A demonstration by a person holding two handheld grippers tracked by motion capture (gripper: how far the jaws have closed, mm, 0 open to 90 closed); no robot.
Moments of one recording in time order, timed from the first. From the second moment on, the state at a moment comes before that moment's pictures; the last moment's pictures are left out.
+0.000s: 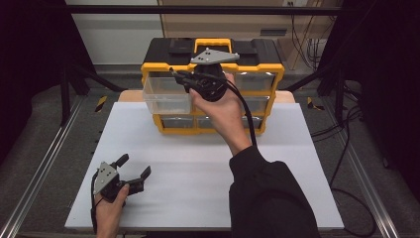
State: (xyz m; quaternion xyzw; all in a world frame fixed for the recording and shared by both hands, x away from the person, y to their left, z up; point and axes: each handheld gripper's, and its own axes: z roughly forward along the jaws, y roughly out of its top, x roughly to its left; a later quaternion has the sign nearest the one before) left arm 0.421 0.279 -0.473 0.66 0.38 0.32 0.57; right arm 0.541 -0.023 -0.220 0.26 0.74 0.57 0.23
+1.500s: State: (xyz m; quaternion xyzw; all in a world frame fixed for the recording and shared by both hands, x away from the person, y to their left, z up) left arm 0.421 0.279 -0.473 0.66 0.38 0.32 0.56; right arm 0.544 -0.007 -0.225 0.26 0.76 0.55 0.23
